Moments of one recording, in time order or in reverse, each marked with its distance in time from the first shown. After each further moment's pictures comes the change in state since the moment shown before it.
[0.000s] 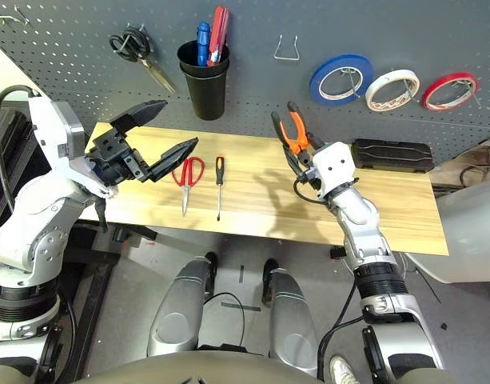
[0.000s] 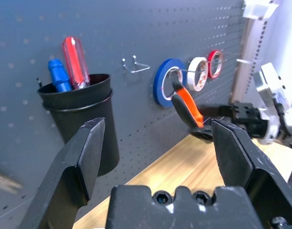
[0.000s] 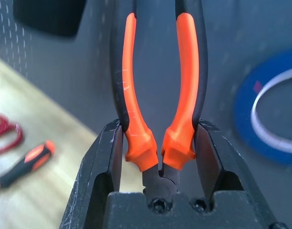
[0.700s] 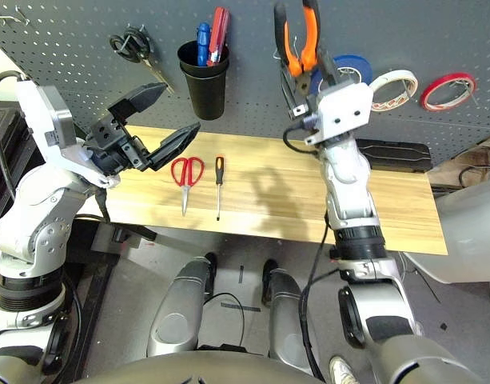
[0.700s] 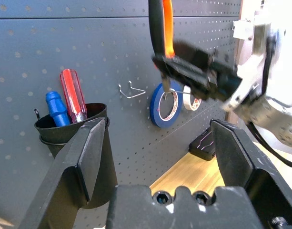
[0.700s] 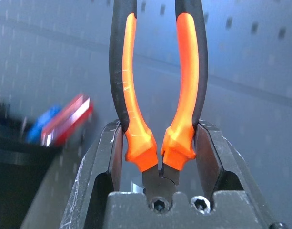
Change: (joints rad) left arm -0.071 -0.019 -0.015 0.040 -0.009 -0.020 0.005; right arm -0.326 0.125 -0.028 -0.068 -0.050 -0.046 -0.187
